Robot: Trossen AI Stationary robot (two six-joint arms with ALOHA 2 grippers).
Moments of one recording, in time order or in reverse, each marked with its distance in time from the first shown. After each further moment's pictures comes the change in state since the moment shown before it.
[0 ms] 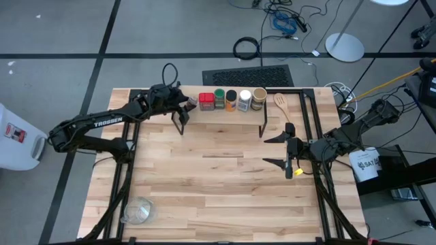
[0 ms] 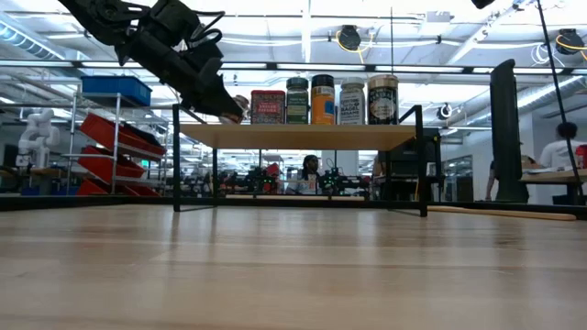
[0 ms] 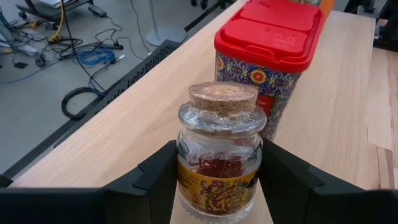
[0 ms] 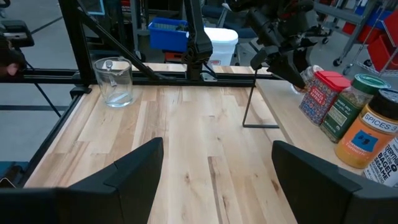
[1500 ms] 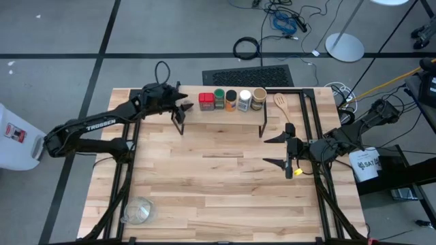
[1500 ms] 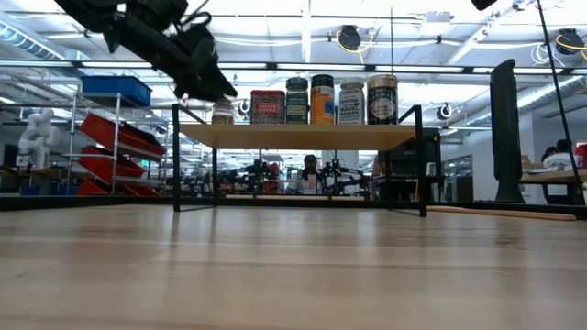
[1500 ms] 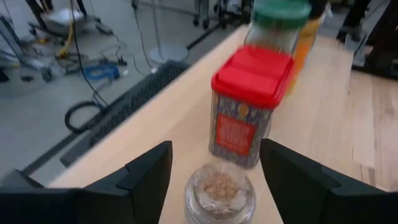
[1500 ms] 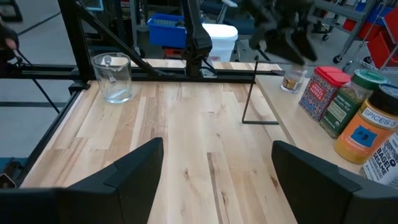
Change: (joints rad) left arm -0.001 -0.101 0.007 -0.043 -0.005 -0.027; right arm 0.000 0.000 0.000 -0.016 0.000 0.008
